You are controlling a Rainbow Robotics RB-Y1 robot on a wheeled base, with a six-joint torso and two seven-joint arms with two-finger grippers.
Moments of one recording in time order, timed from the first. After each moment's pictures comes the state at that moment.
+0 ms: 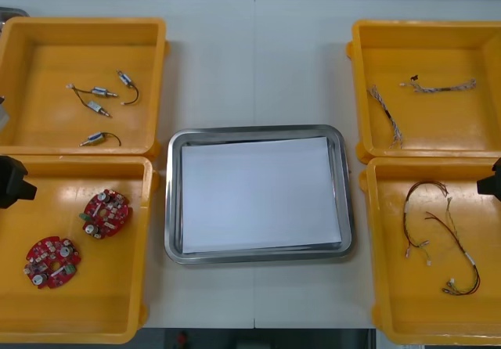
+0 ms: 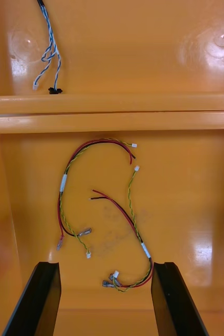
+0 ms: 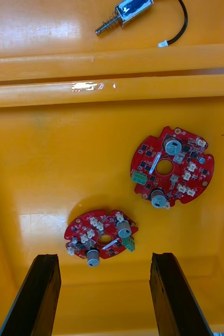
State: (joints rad) right arm -0.11 -0.73 -0.37 -2.32 -0.86 1.92 1.24; left arm -0.12 0.83 0.30 -2.22 0.92 1.91 -1.25
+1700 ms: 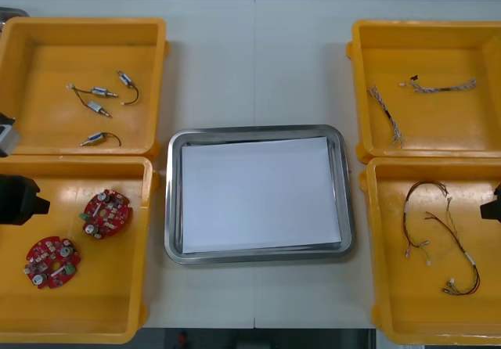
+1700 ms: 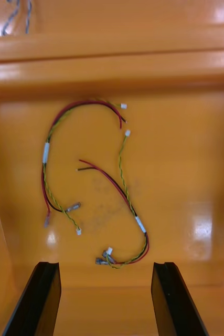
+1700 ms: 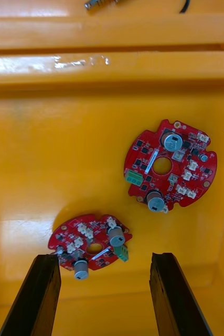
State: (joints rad) right arm -0.02 -0.73 -0.37 -2.31 -0.86 1.92 1.24; left arm 0.01 0.83 0.28 -2.21 0.93 1.74 -1.27
